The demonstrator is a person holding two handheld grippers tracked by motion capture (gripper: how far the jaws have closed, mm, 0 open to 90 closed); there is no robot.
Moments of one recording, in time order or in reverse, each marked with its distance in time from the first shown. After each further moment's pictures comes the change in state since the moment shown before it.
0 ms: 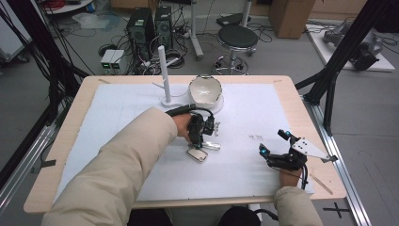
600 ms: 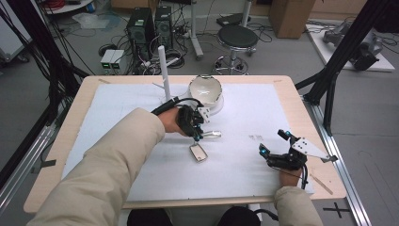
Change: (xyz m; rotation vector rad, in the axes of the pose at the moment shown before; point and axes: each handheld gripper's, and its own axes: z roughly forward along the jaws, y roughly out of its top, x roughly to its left) left arm -0.001 -0.036 -0.038 -0.301 0.080 -0.106; right arm 0.000 0.000 0.000 0.000 -0.002 0.002
